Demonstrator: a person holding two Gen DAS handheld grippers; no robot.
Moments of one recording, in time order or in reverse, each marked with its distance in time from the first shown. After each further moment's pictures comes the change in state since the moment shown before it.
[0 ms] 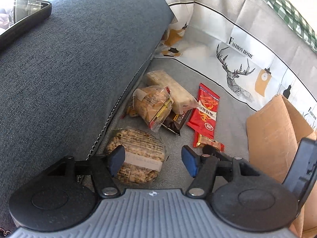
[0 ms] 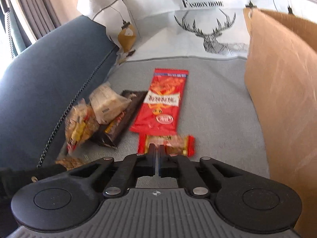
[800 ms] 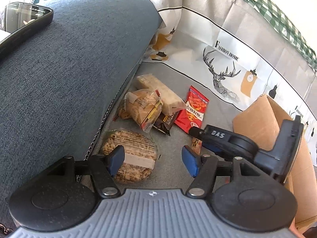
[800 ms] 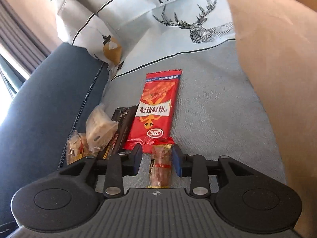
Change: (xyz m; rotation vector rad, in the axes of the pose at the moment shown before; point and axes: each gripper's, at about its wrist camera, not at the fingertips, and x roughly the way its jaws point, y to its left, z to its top) left arm -0.011 0.004 -0.003 0.017 -0.026 -0.084; right arm 0.021 -0.024 0.015 0.218 -0.013 0.107
